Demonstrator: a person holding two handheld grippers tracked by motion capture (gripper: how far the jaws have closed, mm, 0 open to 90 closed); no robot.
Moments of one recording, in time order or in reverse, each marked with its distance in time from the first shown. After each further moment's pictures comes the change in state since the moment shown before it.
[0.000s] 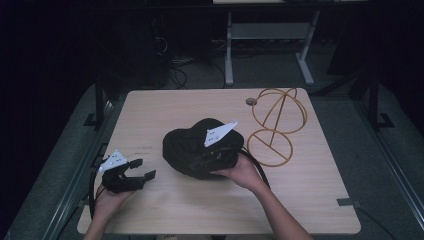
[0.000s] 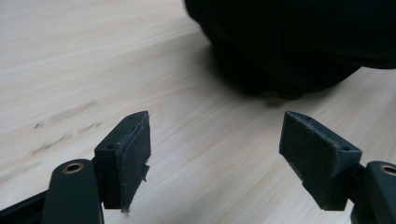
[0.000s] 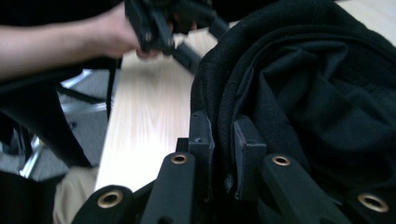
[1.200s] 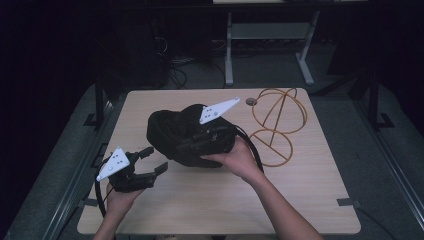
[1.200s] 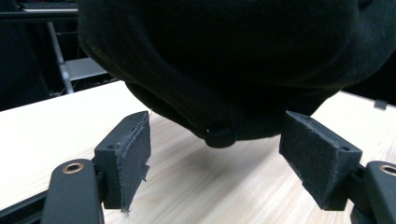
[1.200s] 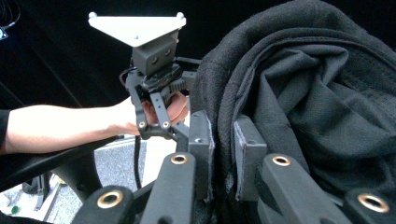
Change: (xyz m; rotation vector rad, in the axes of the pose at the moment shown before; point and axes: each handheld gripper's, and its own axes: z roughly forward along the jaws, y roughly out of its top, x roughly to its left) left arm -0.044 0.039 -0.011 -0.296 -0.061 0.094; right arm 0.023 0.068 -0.033 -0.117 0.033 0.023
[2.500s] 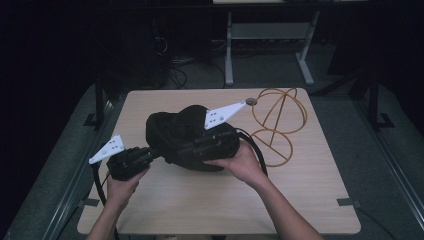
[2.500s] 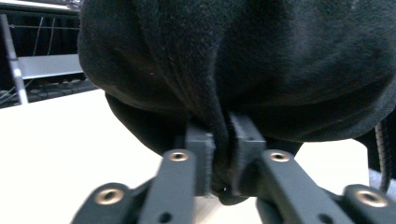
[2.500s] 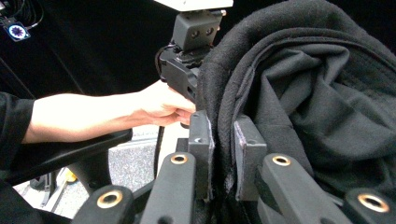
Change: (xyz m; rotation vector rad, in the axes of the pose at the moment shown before) left arm 0.010 0.029 0.010 -0.021 -0.132 -0.090; right arm 0.014 -0.004 -0.010 -0.034 0.035 -0.047
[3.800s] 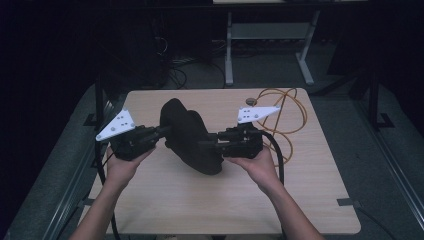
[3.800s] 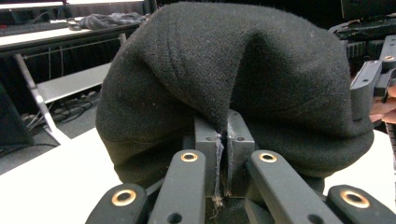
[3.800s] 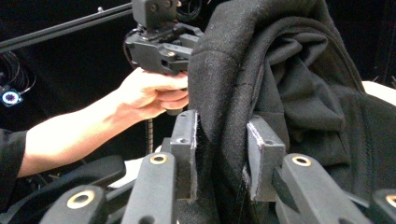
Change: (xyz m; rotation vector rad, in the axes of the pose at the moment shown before) left arm -0.021 0.079 0.021 0.074 0.029 0.181; right arm -0.006 -0.030 -0.046 -0.209 -0.076 0.136
